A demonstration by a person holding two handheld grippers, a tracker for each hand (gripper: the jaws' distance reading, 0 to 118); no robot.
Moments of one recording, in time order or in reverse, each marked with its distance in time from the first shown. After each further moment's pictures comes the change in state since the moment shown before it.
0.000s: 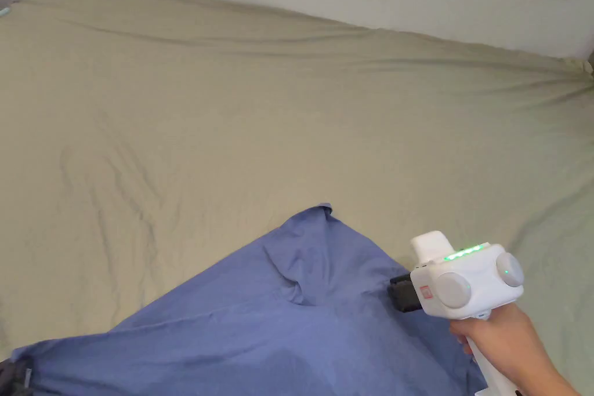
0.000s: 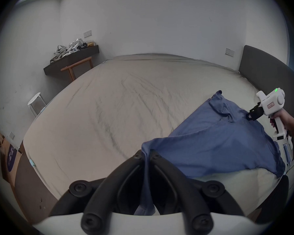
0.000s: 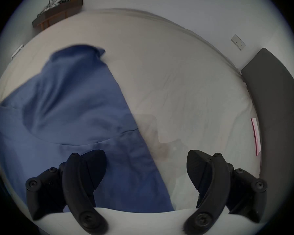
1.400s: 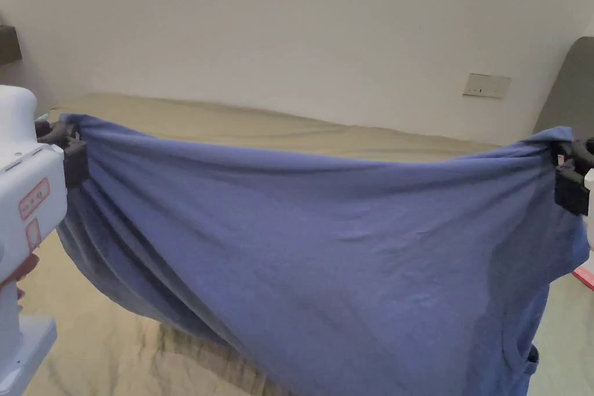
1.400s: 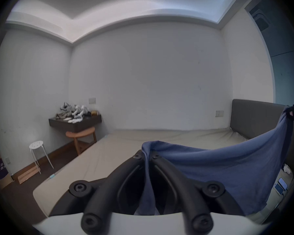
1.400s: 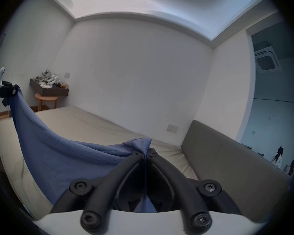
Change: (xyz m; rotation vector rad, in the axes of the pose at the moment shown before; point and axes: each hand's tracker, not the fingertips) left arm 0.011 0.189 0.167 0.644 -0.020 -0.011; right arm 0.050 -0.078 0.456 0.903 -0.361 -0.171
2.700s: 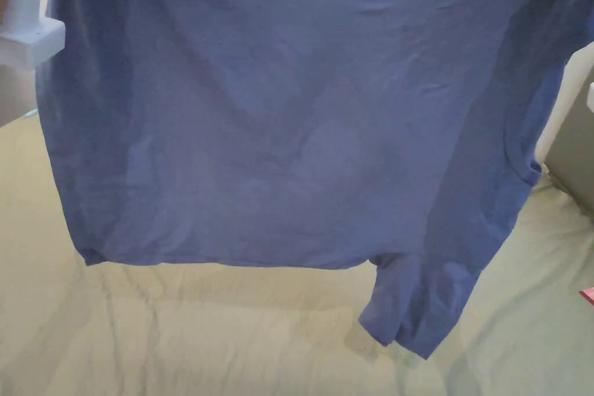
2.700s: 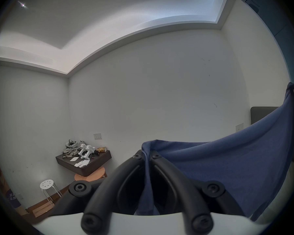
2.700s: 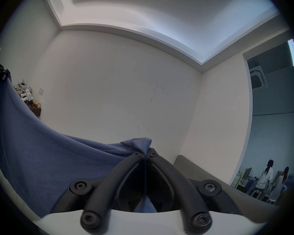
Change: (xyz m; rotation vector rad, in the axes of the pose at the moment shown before) left arm 0.002 0.225 -0.223 0.124 0.094 -0.162; right arm 0.015 0.195 -0.243 0.172 -0.186 0.047
